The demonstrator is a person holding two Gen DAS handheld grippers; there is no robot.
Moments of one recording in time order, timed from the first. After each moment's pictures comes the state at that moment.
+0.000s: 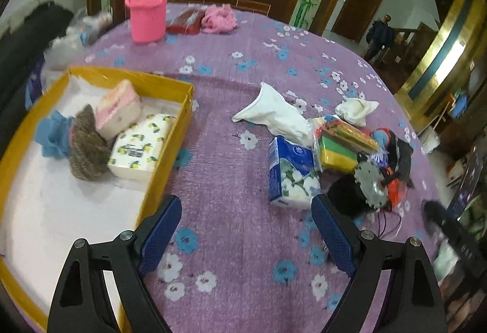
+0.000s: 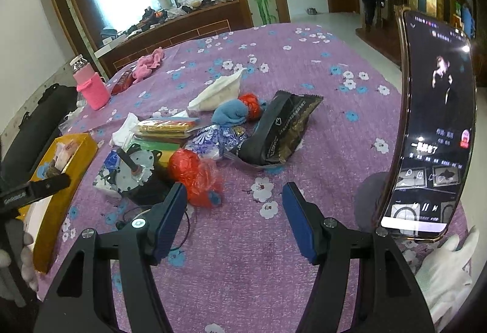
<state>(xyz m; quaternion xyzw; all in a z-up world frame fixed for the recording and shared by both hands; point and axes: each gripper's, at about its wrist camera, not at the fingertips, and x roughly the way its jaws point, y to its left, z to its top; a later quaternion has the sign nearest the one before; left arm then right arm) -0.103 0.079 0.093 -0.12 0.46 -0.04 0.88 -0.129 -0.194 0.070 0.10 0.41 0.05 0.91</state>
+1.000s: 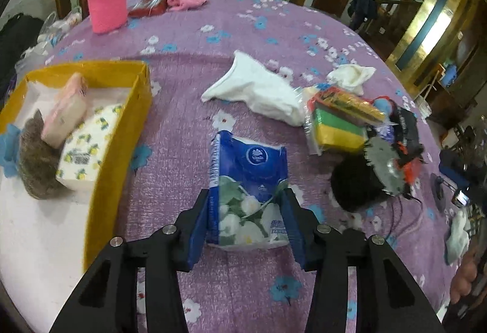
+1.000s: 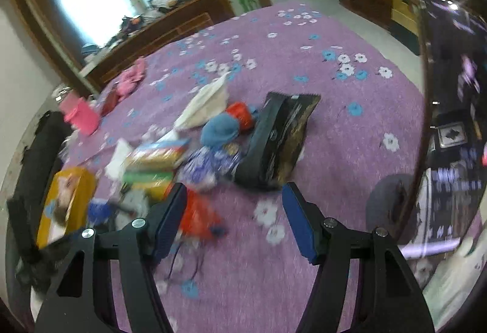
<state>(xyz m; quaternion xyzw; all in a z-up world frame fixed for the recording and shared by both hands) -0.060 0.058 0.049 -0.08 0.49 -0.09 0.86 -0.081 -0.209 0.074 0.17 0.44 0.02 0.88</state>
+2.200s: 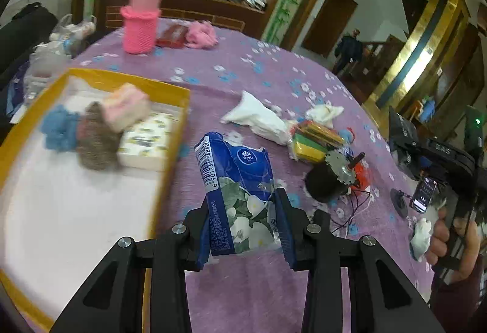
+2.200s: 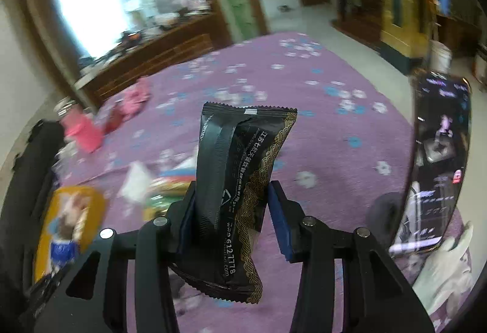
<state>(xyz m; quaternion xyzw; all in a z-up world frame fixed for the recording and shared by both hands) -0.161 0.129 0.104 -0.14 0.40 -0.11 0.90 -0.092 -0.165 0.126 0.15 0.40 0.01 0.90</state>
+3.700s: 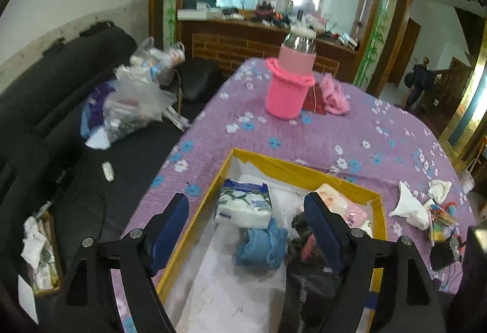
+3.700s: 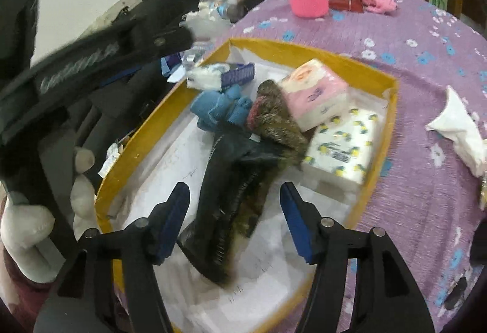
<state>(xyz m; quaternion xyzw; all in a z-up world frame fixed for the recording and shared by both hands) -0.081 0.290 0.114 -0.10 0.36 0.08 0.92 -0.072 0.180 0.046 0.02 0.51 0.32 0.80</state>
